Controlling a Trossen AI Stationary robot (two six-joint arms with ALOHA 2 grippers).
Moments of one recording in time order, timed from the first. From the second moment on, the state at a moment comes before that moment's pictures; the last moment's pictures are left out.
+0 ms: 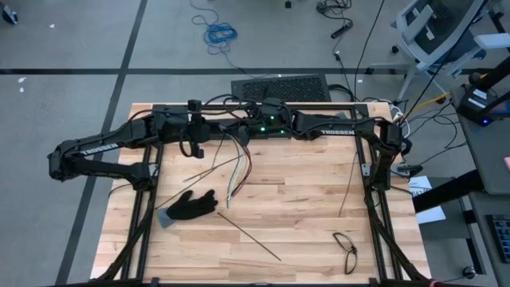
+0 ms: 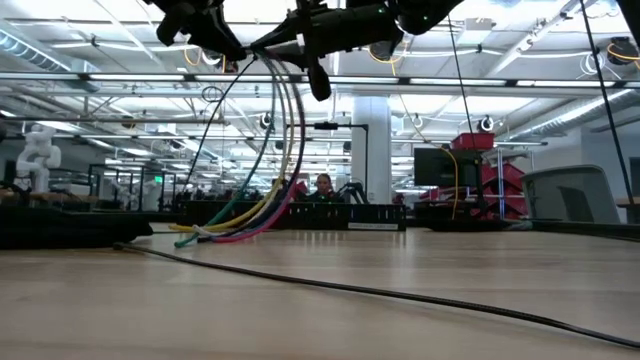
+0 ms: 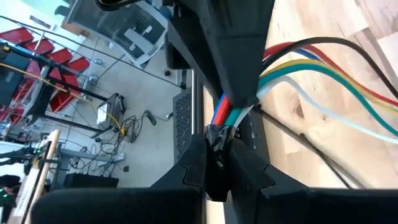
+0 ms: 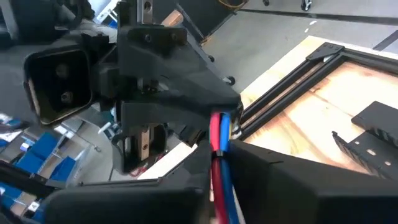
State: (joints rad) left arm 0.35 0.97 1.02 -0.55 -0.19 0.77; right arm -0.23 1.84 1.45 0.16 -0.25 0.69
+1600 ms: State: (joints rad) left arm 0.38 0.98 1.02 -0.62 -0.25 0.76; right arm -0.22 1.77 1.45 -0.06 -0.18 0.49
